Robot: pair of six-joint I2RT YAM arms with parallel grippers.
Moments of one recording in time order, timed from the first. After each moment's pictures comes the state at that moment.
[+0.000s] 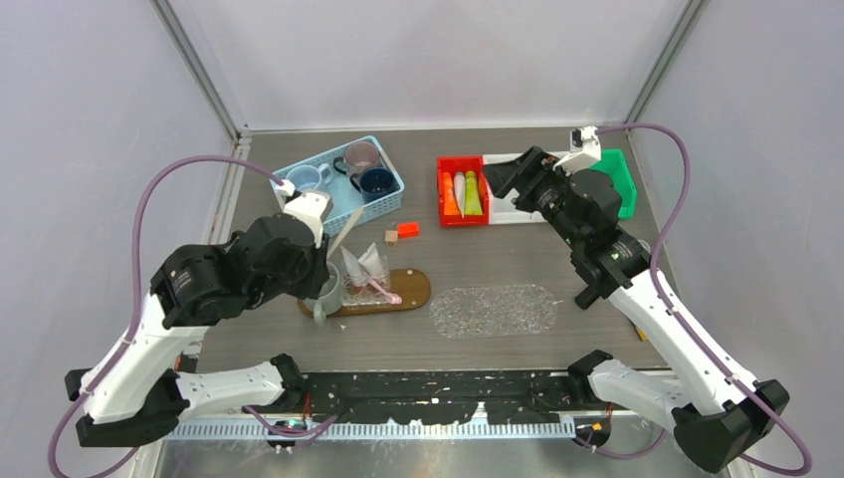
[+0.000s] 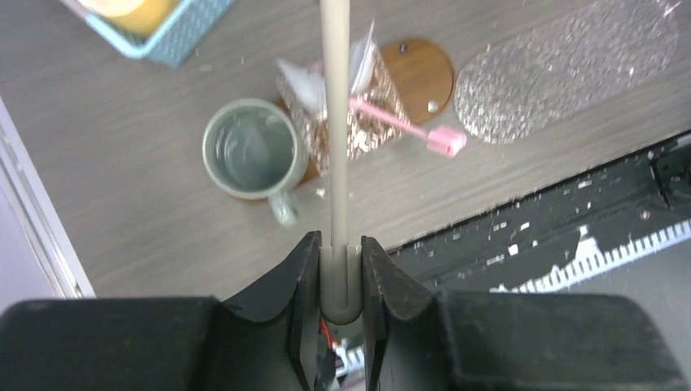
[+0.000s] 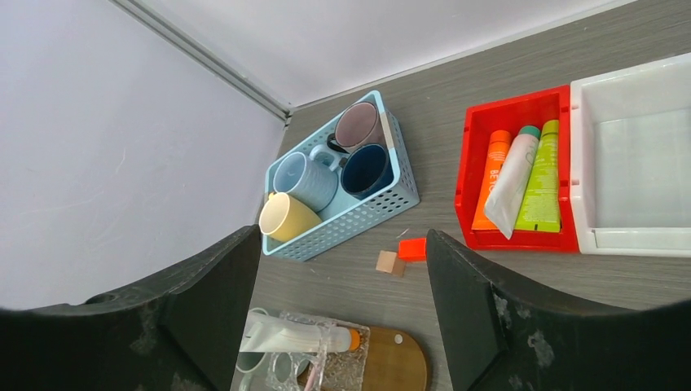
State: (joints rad) left arm -0.97 0.99 1.59 -1.40 -0.41 -0.45; right arm 0.50 0.98 1.05 -0.14 0.08 0.71
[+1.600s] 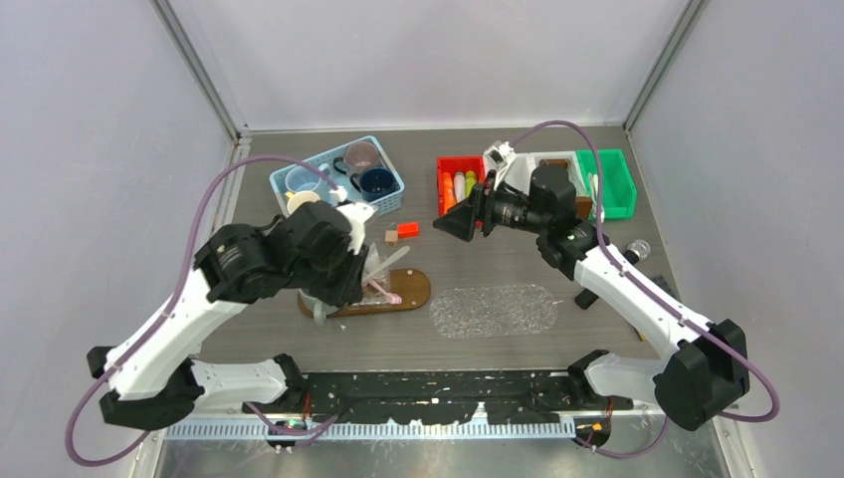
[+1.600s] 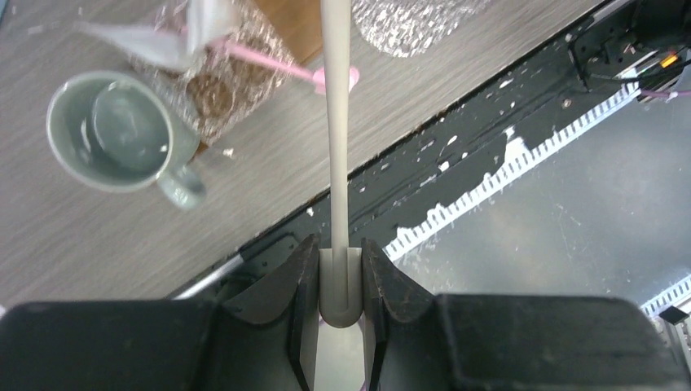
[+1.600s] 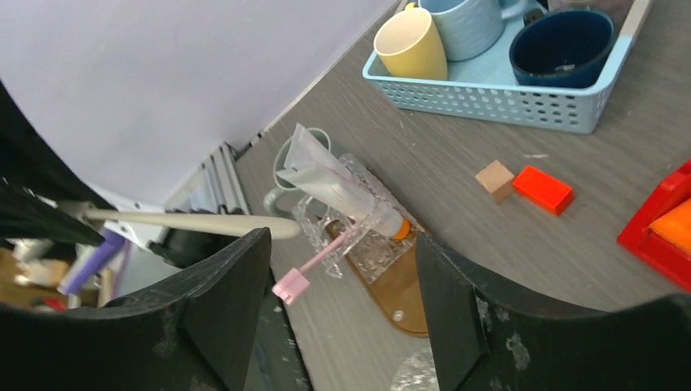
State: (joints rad) left arm -0.97 1.08 1.59 -1.47 -0.09 -0.45; right arm 0.50 1.21 0.96 0.10 -0.63 0.50
